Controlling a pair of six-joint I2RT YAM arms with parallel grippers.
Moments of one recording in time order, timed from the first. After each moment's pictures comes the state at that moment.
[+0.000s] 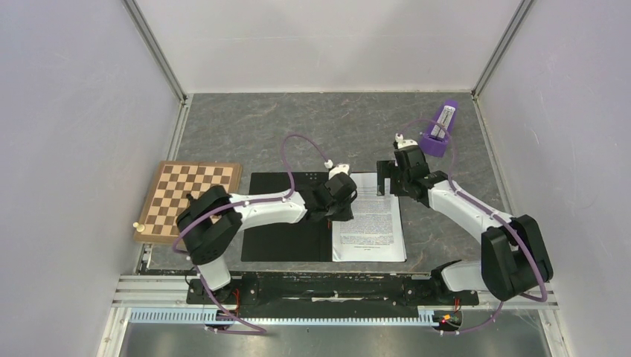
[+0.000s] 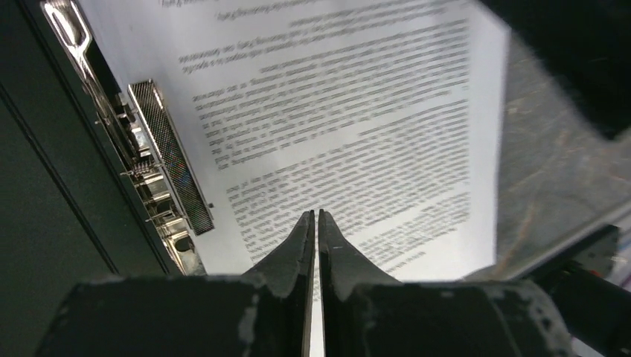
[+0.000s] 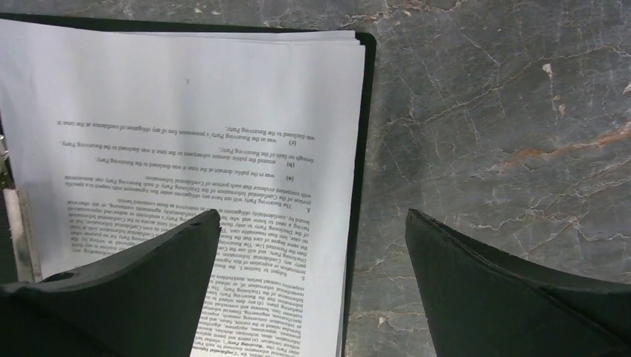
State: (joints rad) left arm -1.02 1.75 1.05 -0.20 -0.13 -0.84; right arm 0.37 1.36 0.77 -0.32 0.15 0.28
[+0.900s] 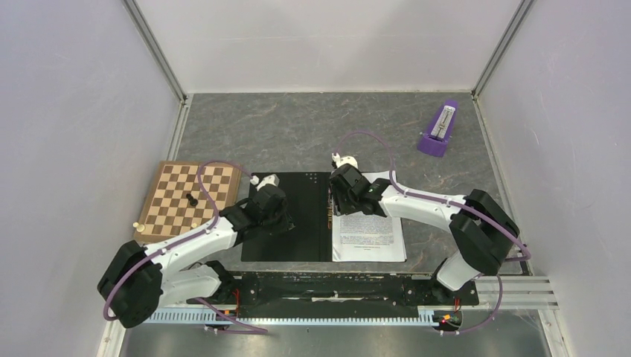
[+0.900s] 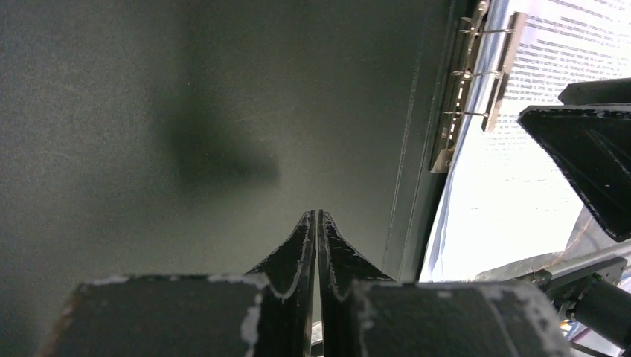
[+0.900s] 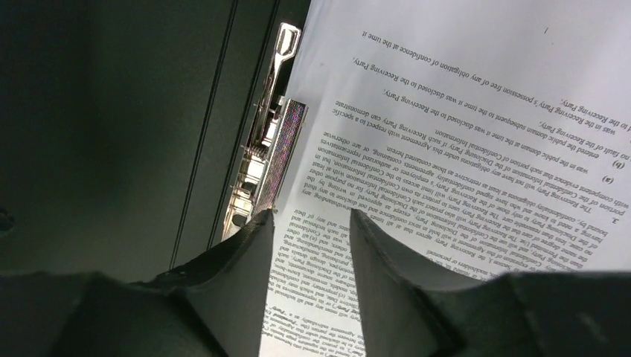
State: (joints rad) left arm -0.74 1.10 0.53 -0.33 -0.09 -0.90; right arm 0.86 1.58 0.95 -0.35 0.24 0.47
